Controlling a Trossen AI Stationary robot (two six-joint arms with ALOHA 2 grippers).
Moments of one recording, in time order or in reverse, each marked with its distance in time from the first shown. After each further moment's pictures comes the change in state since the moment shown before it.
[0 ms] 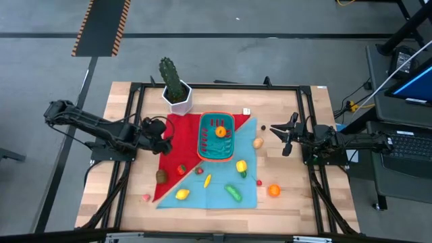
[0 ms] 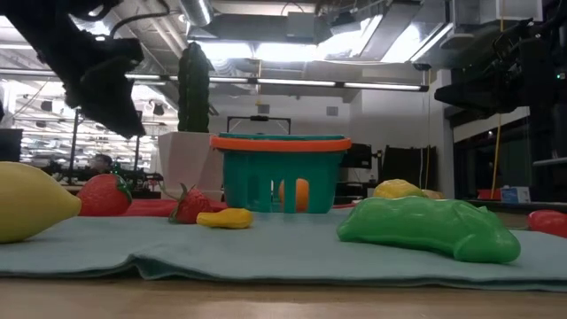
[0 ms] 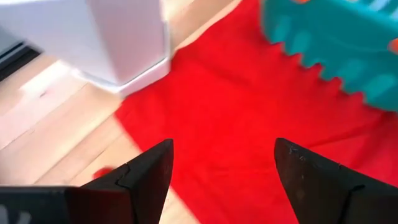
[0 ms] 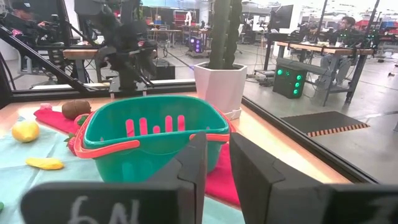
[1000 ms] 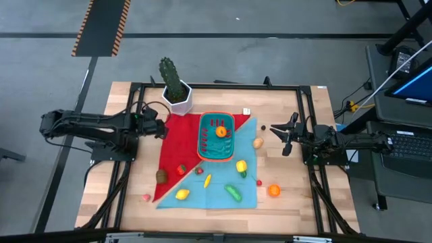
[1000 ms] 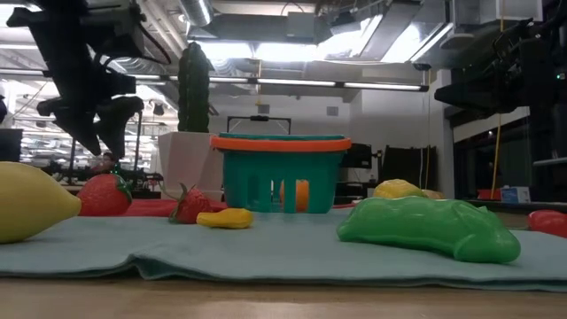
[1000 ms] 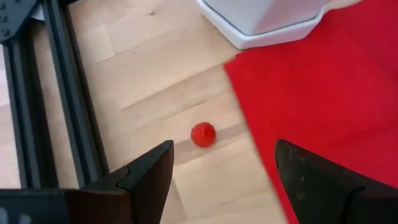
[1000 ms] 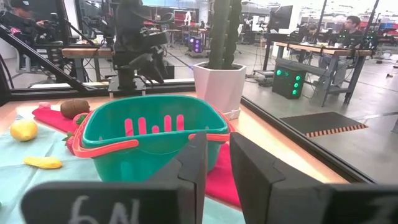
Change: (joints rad) left arm 0.368 0.002 0.000 -0.198 0.110 -0.115; right arm 0.000 0.000 0.000 0.001 0.004 -0.009
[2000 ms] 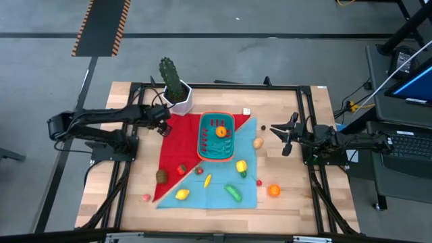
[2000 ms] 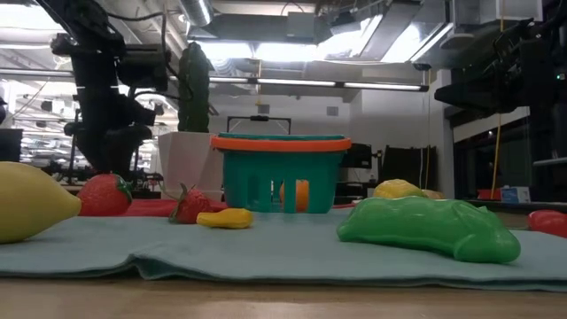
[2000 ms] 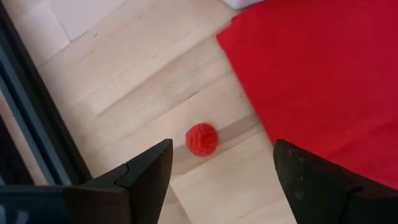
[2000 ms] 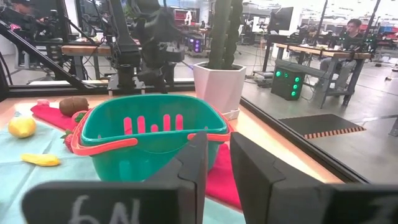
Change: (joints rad) left arm 0.305 0.200 0.000 0.165 0.243 0.422; right arm 0.000 0.000 0.000 0.000 0.001 -0.019
